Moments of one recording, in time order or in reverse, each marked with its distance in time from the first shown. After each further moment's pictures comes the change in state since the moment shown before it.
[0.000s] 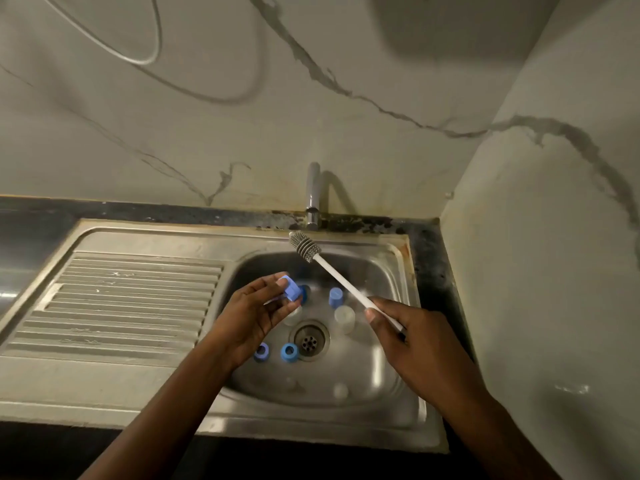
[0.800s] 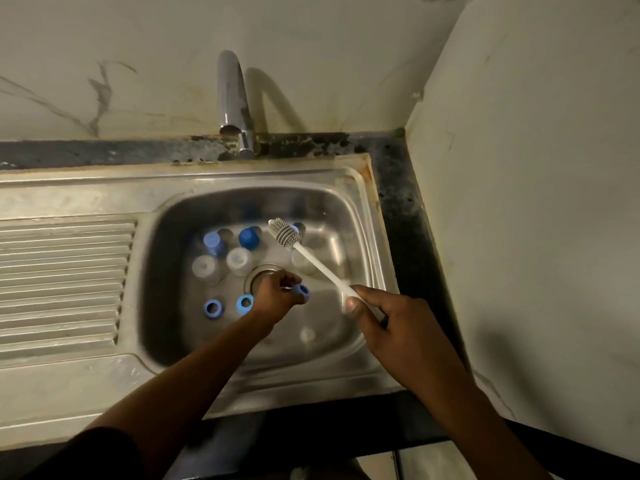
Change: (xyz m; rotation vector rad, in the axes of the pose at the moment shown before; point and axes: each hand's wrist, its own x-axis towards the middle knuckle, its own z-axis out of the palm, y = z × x) left_hand 0.130 -0.195 -0.031 0.913 -0.043 -0.104; right_hand -0.022 0.067 0.035 0.006 -0.031 0.275
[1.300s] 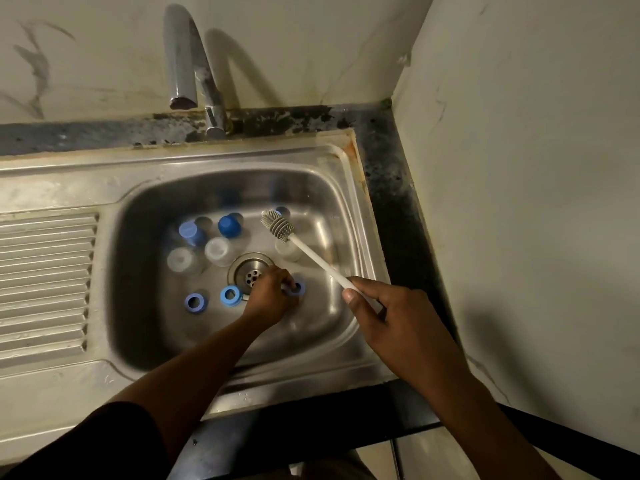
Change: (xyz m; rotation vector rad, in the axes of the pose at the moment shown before) left_hand 0.018 -0.032 0.021 0.488 -0.009 0.205; right_hand 0.003 0.011 -0.005 0.008 -0.035 0.082
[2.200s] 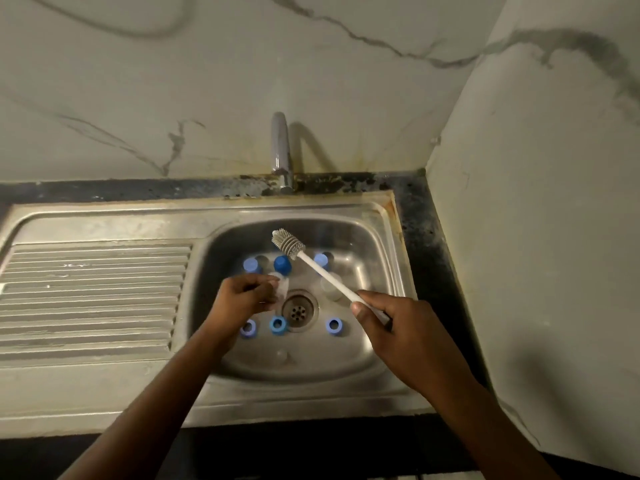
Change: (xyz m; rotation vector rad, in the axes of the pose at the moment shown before) left_hand -0.094 0.045 -0.172 -0.698 0.189 -0.100; right_hand -0.005 -0.056 -0.002 -0.020 0.044 -0.196
